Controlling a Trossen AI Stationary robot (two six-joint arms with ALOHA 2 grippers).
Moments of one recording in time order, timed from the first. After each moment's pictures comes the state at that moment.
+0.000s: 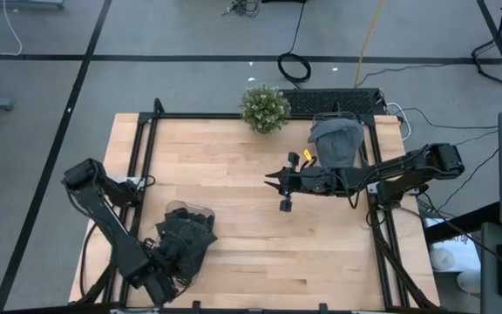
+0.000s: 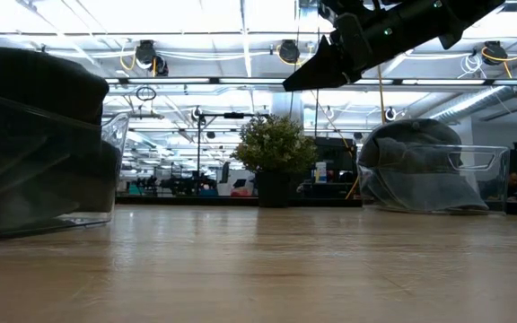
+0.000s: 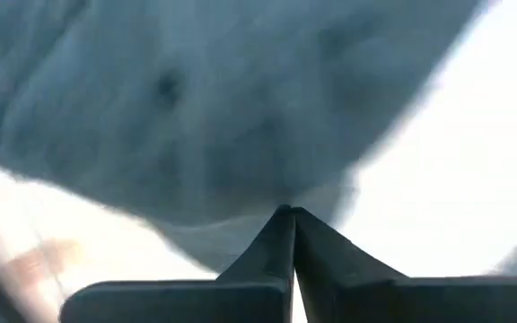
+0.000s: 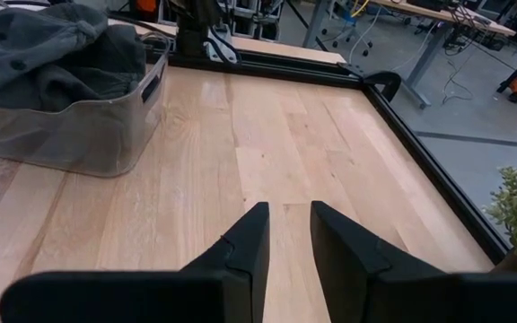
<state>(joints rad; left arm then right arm) -0.91 1.70 1.28 -1.16 -0.21 -1.99 0.08 1.40 0.74 0.30 0.31 -0.09</state>
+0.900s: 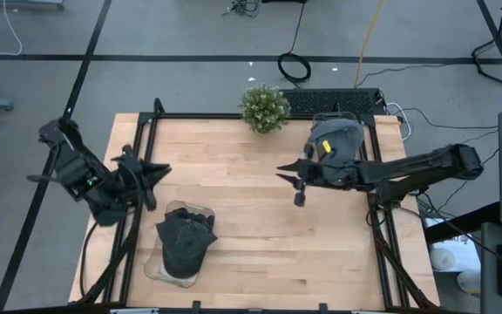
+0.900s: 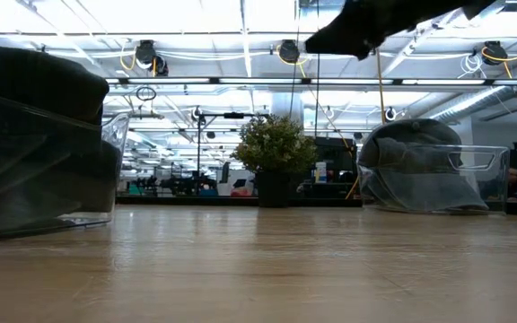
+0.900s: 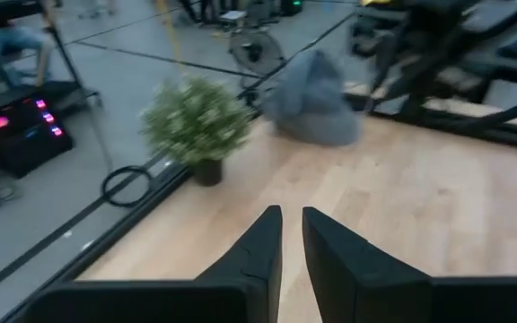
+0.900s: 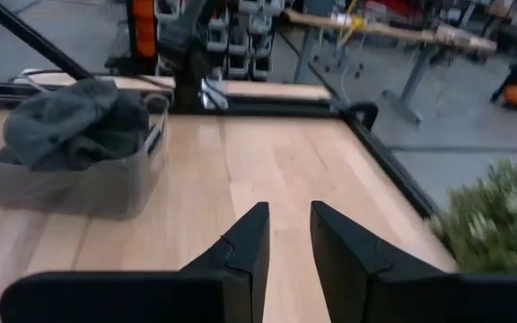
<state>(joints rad) -0.81 0.93 1.17 -1.25 -1.14 -0.97 0.08 1.17 0.74 0.16 0.31 -0.04</state>
